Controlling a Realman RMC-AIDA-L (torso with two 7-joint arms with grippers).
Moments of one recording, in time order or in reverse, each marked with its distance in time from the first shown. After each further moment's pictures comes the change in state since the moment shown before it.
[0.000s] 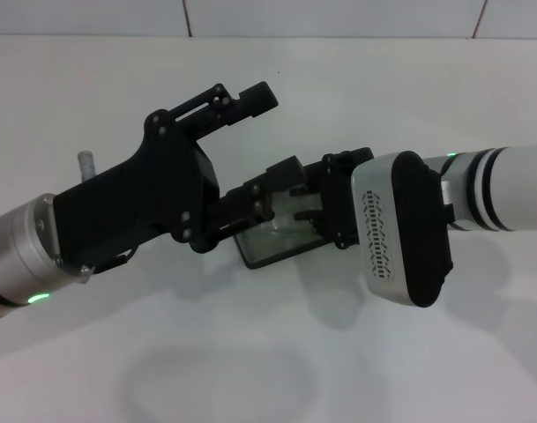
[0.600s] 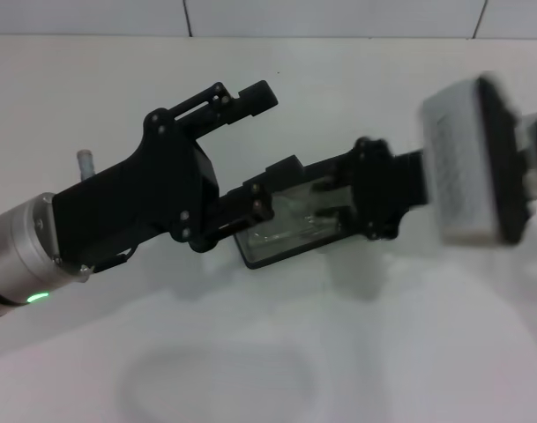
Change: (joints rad) left arm 0.001 0.000 0.000 0.004 -0.001 0.002 -0.002; right arm -0.014 0.000 0.264 -0.103 0.122 -0.367 0.008
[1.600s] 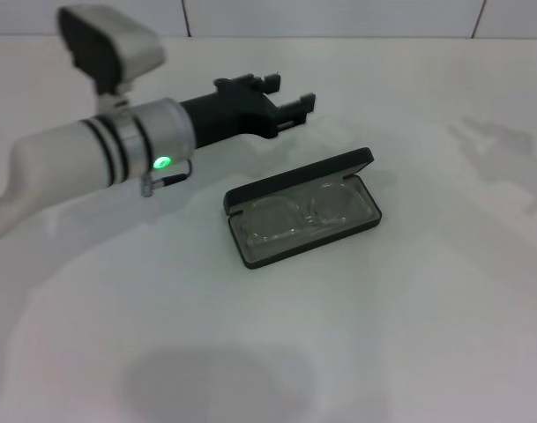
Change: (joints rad) left arm -0.317 -0.007 0.111 -0.076 0.048 -0.998 -0.431; right arm -0.004 -0.024 1.112 0.761 0.597 -0.401 -0.295
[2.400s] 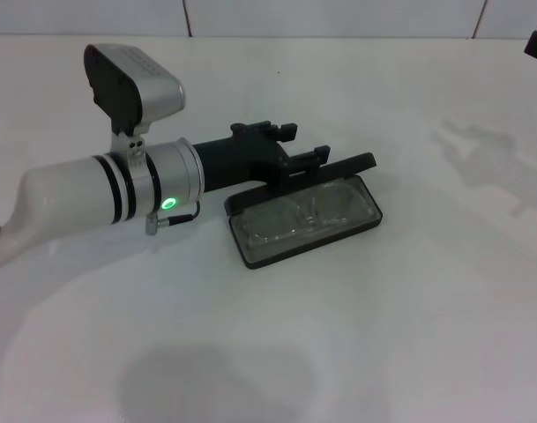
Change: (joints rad) left arm 0.047 -0.003 0.150 0.026 0.006 0.001 -0.043; right arm 0.017 0.003 -0.047 0.025 -0.009 0.003 -0.034
